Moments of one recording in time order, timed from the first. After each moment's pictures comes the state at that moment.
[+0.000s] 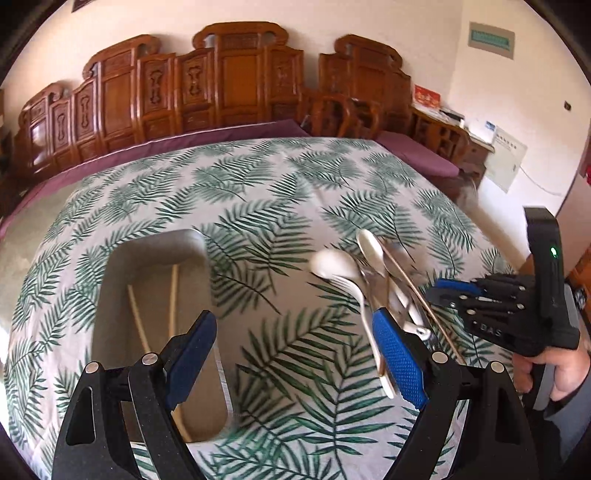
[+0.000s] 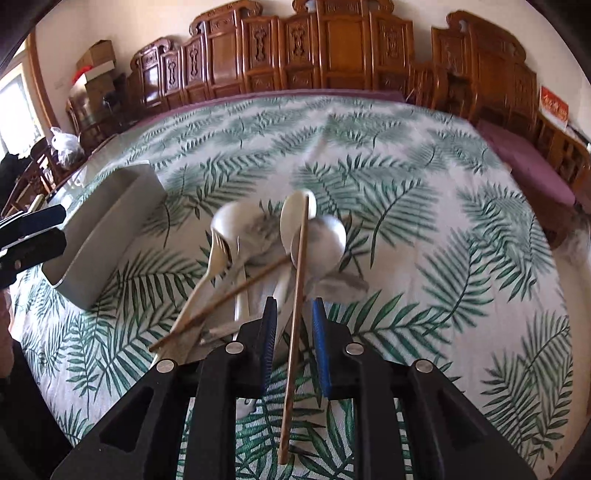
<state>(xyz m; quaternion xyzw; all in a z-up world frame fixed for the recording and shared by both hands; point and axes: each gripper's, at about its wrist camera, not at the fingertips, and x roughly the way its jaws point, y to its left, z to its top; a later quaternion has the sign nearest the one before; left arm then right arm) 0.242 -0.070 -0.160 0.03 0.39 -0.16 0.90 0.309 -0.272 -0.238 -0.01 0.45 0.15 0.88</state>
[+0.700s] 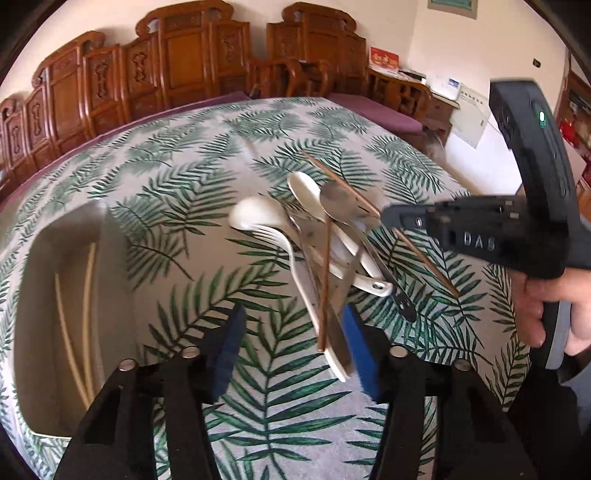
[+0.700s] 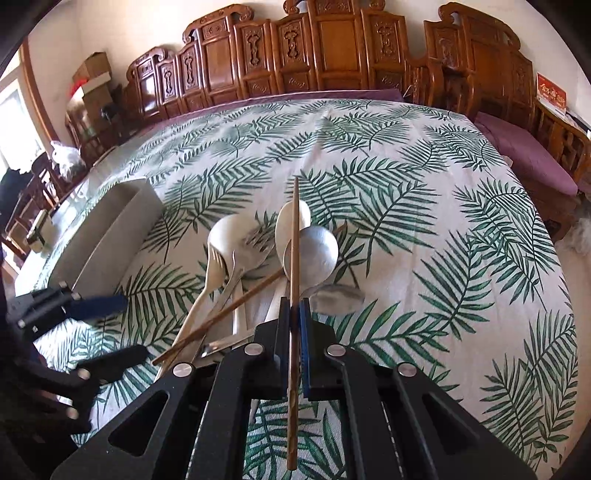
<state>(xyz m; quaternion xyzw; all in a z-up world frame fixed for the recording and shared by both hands) 0.235 -0.126 -0.211 0.07 0.43 -0.23 0.87 0.317 -0.280 -0.228 0.02 0.44 0.15 0.88</state>
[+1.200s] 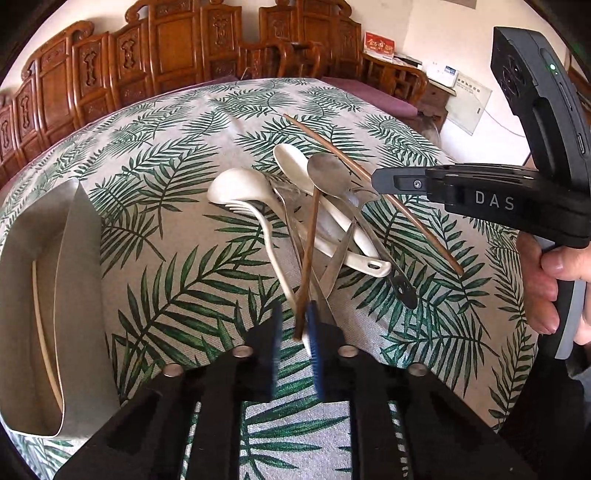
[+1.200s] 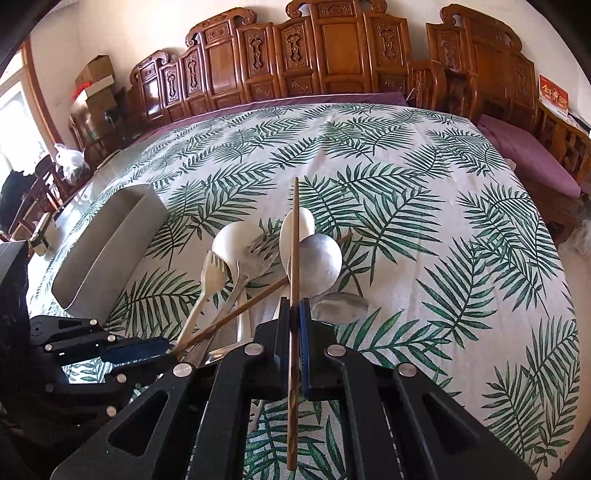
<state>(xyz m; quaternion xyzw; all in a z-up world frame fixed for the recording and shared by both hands) 0.238 -0.134 -0.231 0.07 0.46 -0.24 0.86 0.320 -0.278 -0.225 0.02 0.44 0.16 0.88</state>
